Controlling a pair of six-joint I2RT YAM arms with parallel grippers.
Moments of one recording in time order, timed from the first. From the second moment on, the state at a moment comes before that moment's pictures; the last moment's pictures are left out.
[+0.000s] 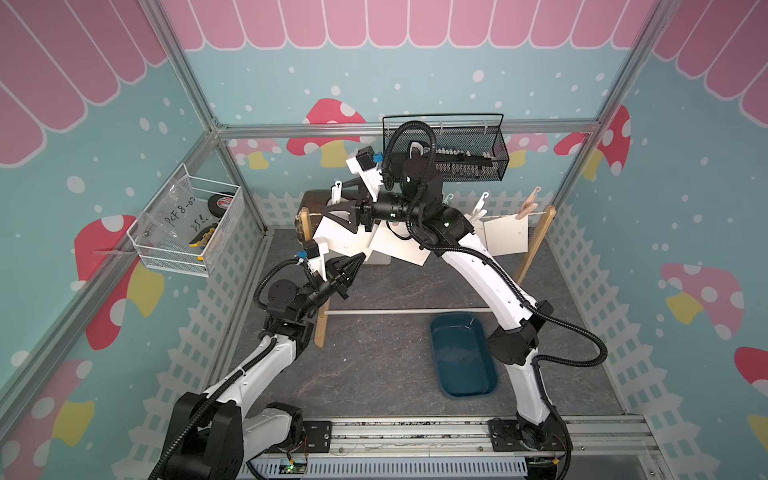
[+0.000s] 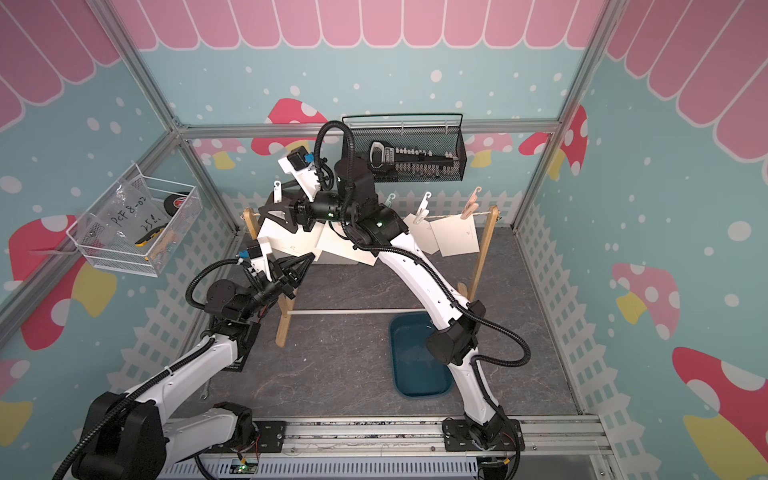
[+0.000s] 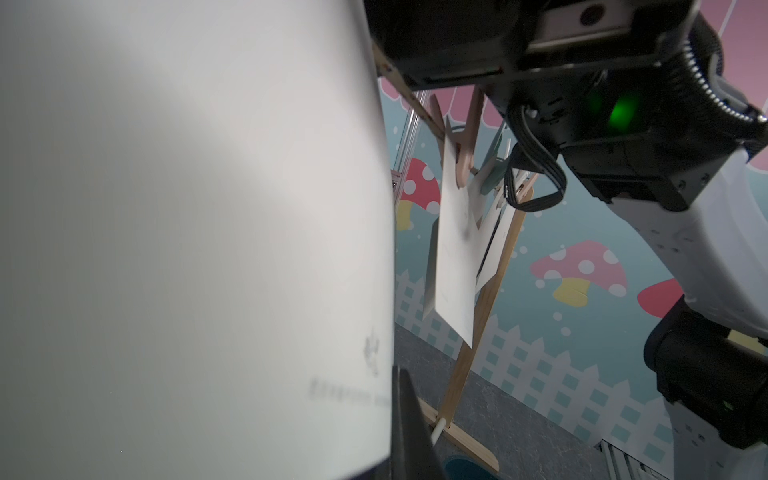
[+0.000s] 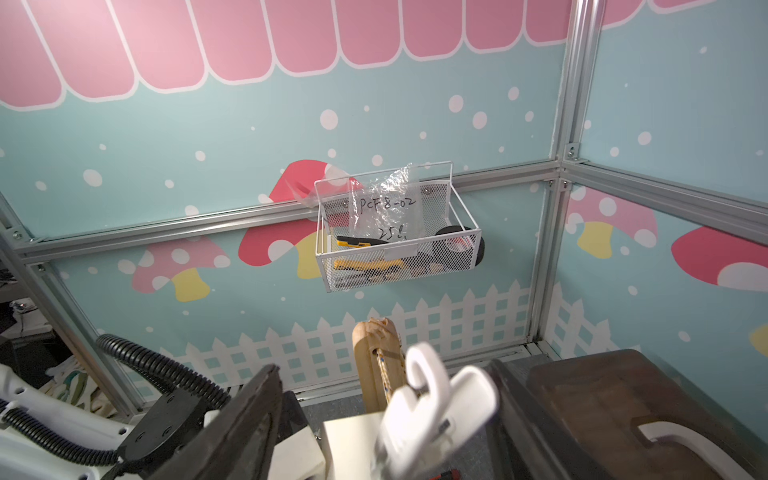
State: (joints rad) left arm -0.22 1.16 0.61 0.91 0.68 -0.51; right arm 0.77 2.14 2.57 -0.37 -0.70 0.11
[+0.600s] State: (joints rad) left arm -0.22 1.16 0.61 0.91 0.68 -0.51; right arm 0.77 2.14 2.57 -0.34 -0.83 0.13
